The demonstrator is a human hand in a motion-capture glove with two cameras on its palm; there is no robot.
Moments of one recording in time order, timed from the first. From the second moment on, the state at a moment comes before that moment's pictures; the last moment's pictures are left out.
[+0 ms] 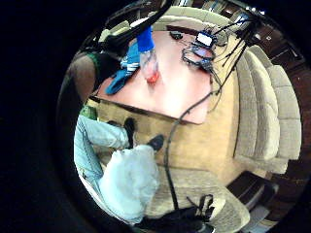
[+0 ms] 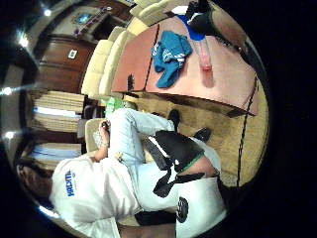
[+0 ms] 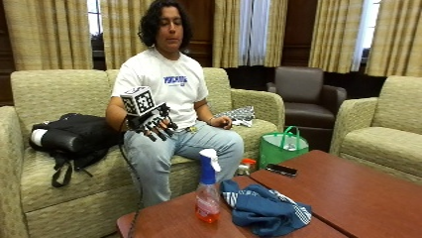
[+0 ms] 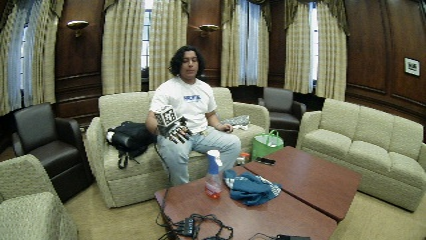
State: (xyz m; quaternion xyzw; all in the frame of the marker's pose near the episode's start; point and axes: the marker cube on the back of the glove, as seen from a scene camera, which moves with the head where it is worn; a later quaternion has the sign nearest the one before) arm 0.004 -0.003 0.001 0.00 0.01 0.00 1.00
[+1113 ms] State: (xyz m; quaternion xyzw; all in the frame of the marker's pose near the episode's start) arm 0.020 -0.015 0.062 -0.01 0.04 0.07 1.00
